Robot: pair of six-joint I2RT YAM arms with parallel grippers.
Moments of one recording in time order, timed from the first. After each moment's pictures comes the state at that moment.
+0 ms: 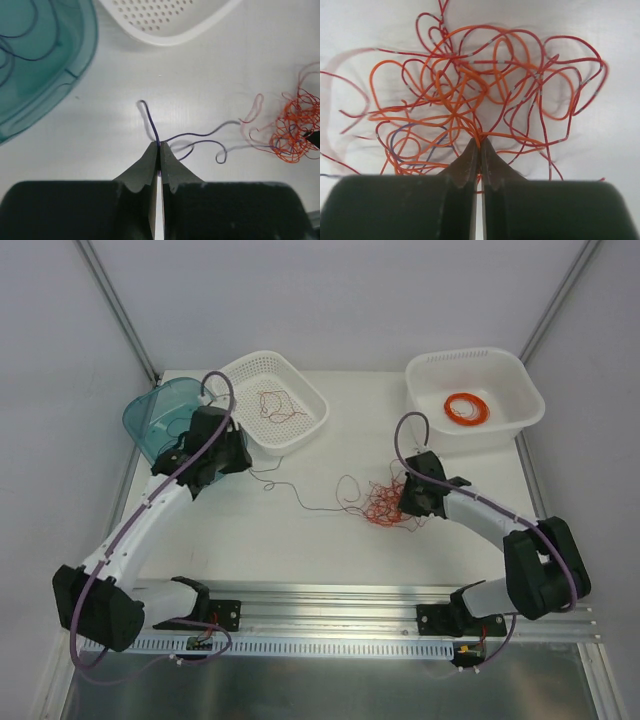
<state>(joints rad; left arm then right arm) -0.39 1.22 1.06 -0.58 -0.05 -0.44 0.45 1.44 0.75 -0.35 0.10 0.65</state>
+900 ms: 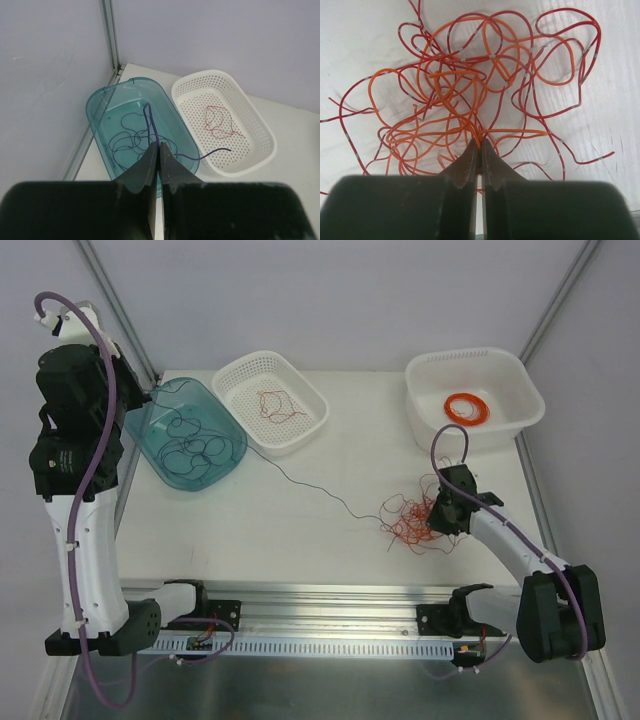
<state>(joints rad) 0.01 1.17 1.86 -0.91 -0.20 -0.14 0.24 1.16 0.62 -0.59 0.16 0.64</state>
